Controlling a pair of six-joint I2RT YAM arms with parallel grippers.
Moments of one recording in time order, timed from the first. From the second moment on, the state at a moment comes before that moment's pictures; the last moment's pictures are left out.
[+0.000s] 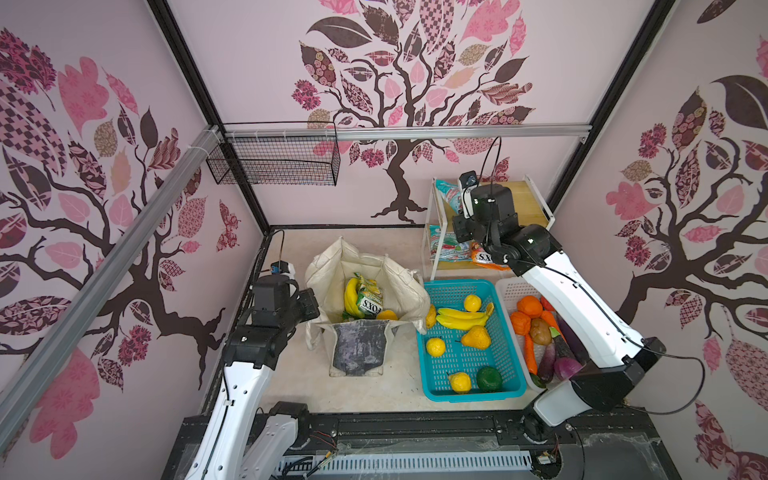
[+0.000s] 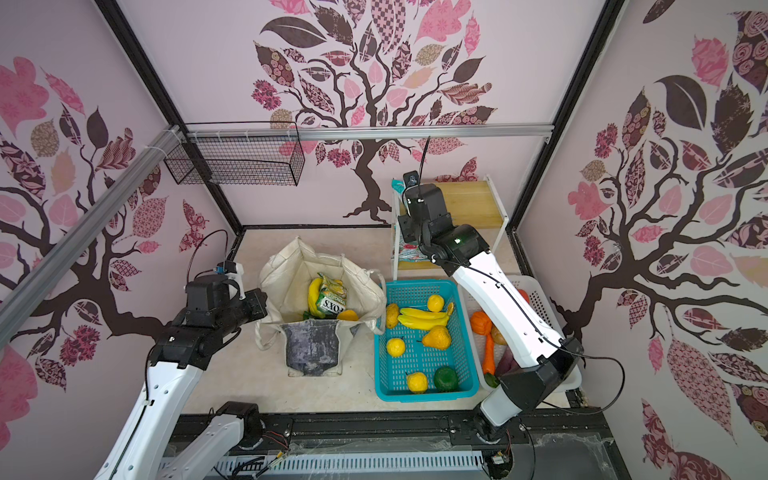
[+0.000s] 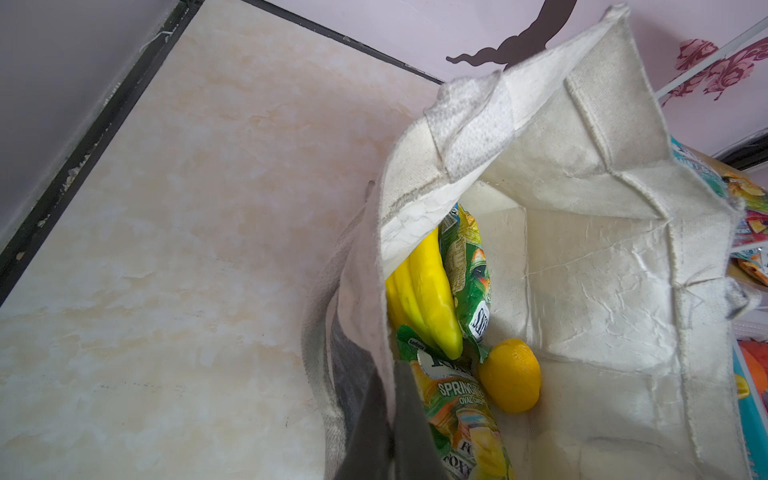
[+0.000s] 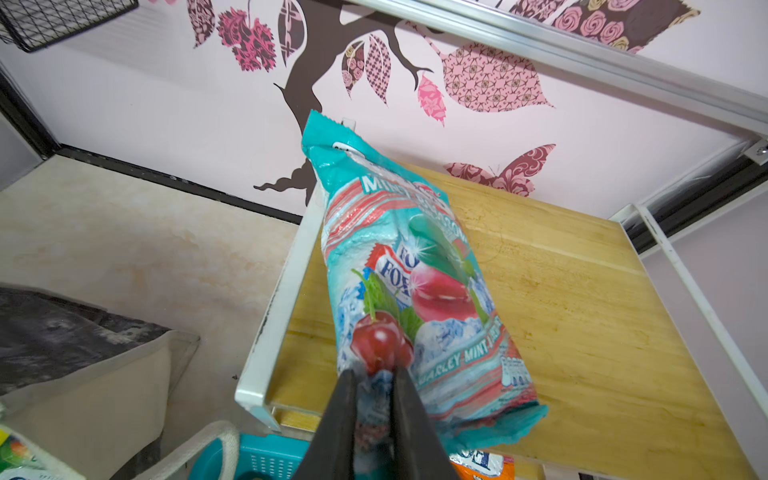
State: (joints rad) left arm -0.10 0.83 0.95 -0.77 0.03 -0.37; right arm 0.58 1.55 1.86 -0.76 0.44 0.00
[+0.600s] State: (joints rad) left arm -0.10 0.82 0.95 -0.77 0.04 -0.37; right arm 0.57 1.38 1.93 -0.88 0.24 0.15
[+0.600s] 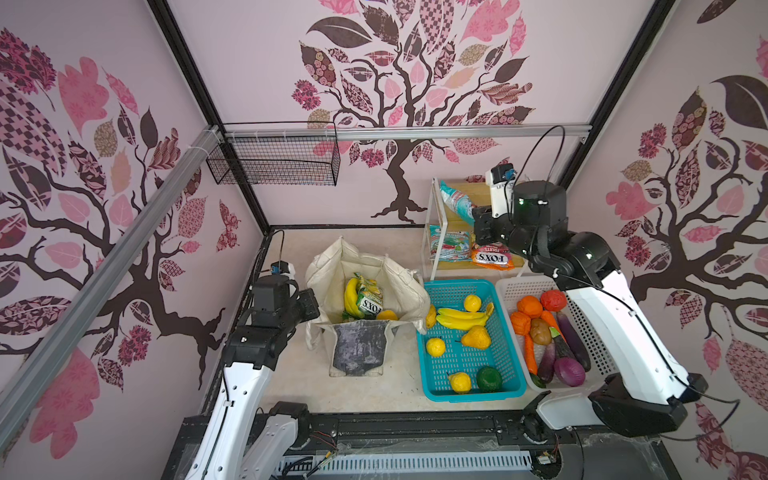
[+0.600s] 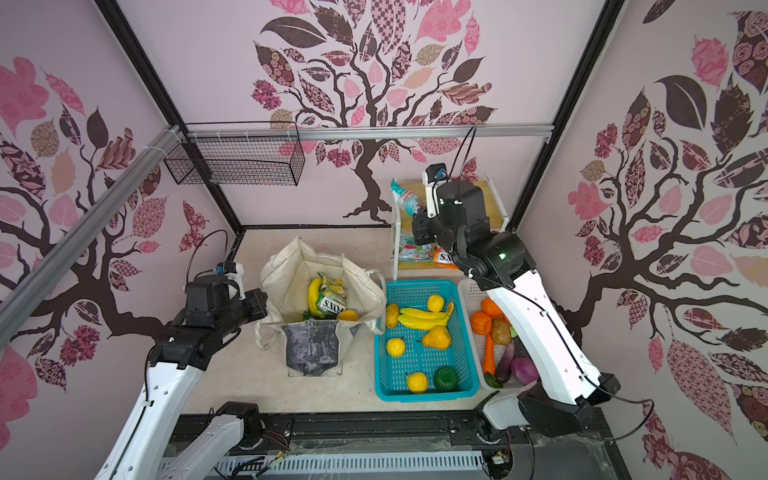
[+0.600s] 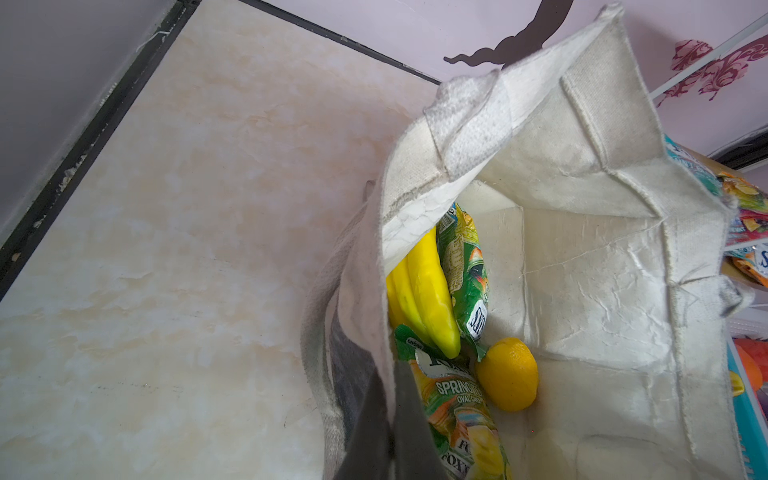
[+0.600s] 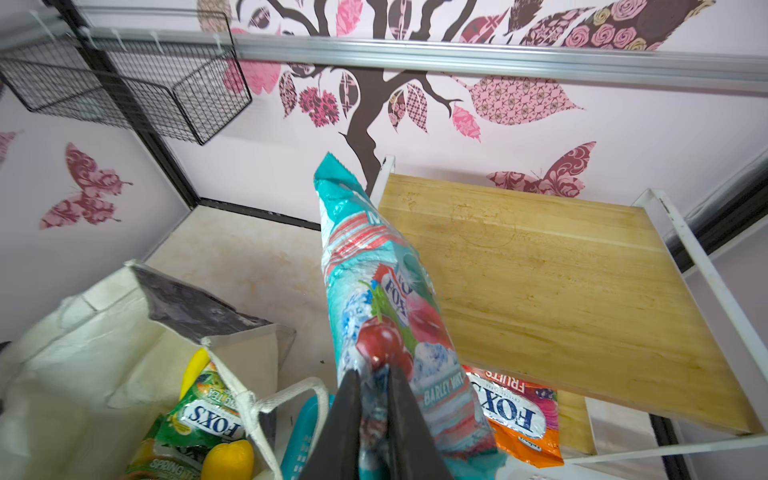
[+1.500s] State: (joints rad) left arm -0.10 0.81 0.95 -0.77 0.05 -0.37; right arm 0.58 1.24 1.78 -0.83 -0.25 0.36
